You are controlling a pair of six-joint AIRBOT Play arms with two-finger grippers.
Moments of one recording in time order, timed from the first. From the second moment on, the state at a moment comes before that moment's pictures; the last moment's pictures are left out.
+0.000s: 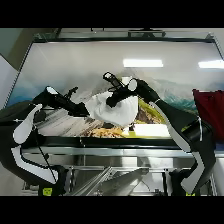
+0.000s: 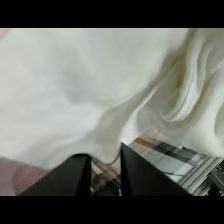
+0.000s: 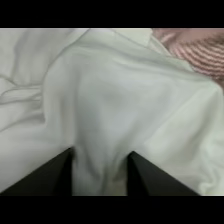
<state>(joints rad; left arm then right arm) 0.05 -1.72 1.14 0.85 -1.31 -1.14 0.54 -1.91 1.63 -0.95 0.90 0.84</state>
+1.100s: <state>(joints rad) 0.08 -0.98 2.01 0.58 -1.22 -1.18 0.28 -0.81 1.65 -1.02 0.88 0.94</state>
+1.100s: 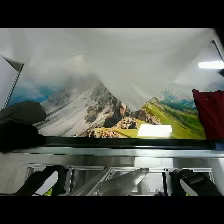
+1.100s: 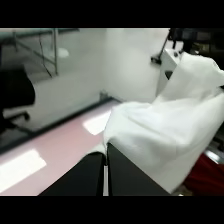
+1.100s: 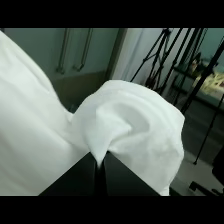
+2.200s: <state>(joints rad) 0.08 -1.90 1.88 0.63 -1.21 -1.08 0.25 -1.81 1.65 -1.08 0.66 1.14</state>
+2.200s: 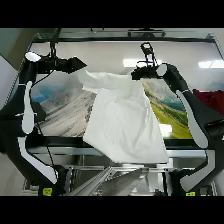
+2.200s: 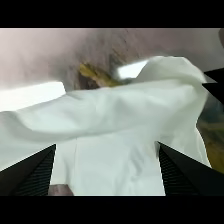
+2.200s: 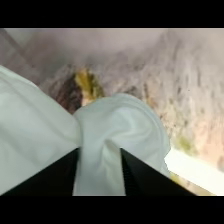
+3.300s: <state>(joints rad) 0.04 -1.23 0.63 0.80 -1.46 -1.27 -0.04 -2.01 1.73 -0.83 1.40 0.98</state>
